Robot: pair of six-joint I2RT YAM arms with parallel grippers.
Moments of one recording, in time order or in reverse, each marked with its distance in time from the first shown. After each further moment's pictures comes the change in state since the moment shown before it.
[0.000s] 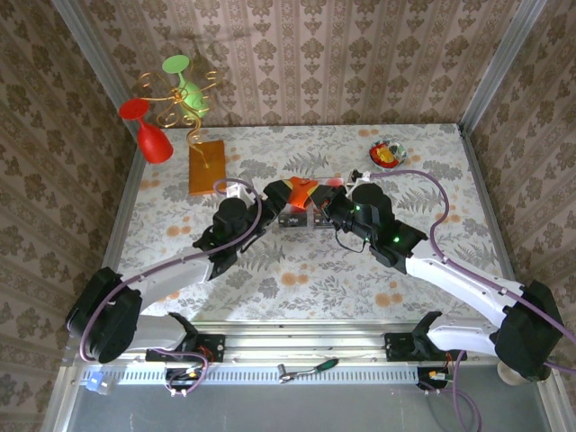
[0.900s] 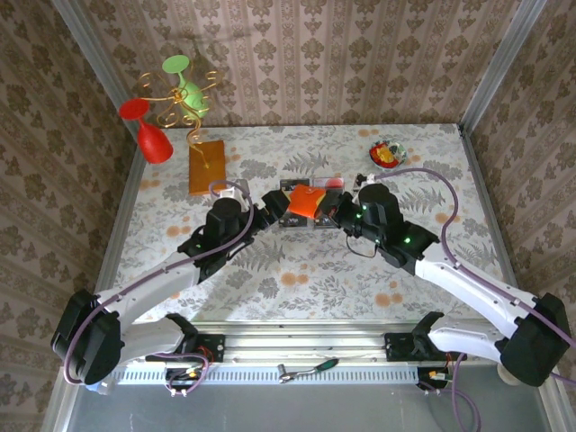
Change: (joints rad) left arm 0.026 -0.154 0.016 -0.365 0.044 0.157; right arm -0.032 -0.060 0.016 -0.186 -0.047 -0.124
